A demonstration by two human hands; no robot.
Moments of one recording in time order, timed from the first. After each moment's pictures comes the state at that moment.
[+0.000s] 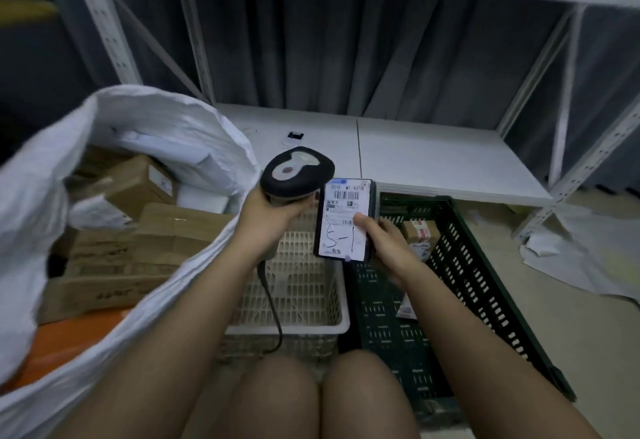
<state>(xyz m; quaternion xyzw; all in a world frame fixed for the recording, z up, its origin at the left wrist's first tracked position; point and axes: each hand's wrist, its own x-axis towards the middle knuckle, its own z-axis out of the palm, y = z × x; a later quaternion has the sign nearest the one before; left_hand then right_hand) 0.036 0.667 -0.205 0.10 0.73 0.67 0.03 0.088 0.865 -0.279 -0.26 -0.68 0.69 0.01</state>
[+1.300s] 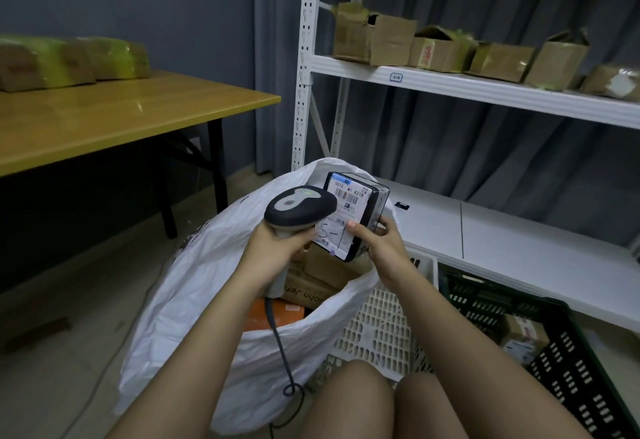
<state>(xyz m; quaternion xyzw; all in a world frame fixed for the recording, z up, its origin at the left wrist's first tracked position) 0.106 0.424 -0.132 0.03 0.74 0.67 -0.09 0.048 0.622 -0.166 -0.05 -0.69 0.72 0.03</state>
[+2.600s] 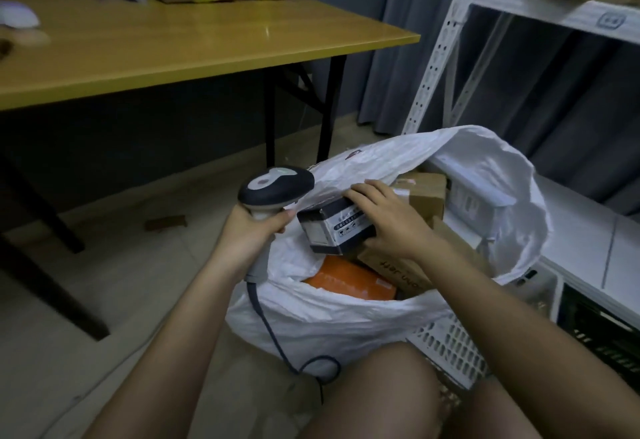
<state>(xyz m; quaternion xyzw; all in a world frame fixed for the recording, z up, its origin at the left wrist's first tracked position) 0.140 0.279 -0.181 -0.20 0.70 0.67 -0.17 -0.007 0.485 -0.197 0.46 -0.88 0.01 0.07</state>
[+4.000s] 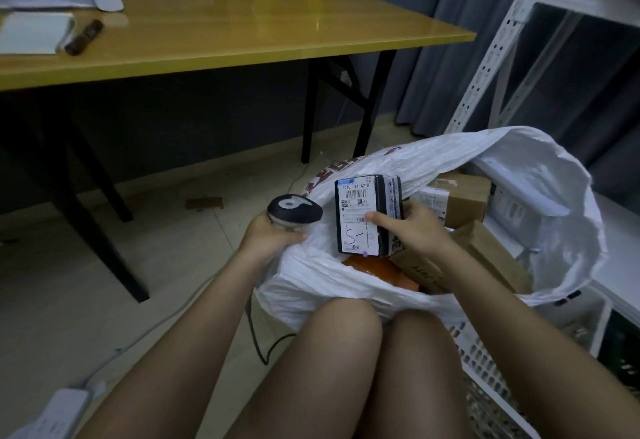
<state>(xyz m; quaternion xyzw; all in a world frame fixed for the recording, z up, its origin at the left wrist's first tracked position) 0.154 0.245 -0.246 -0.33 0.66 0.67 -0.10 0.011 0.459 -0.218 0.16 -0.90 0.39 -0.15</state>
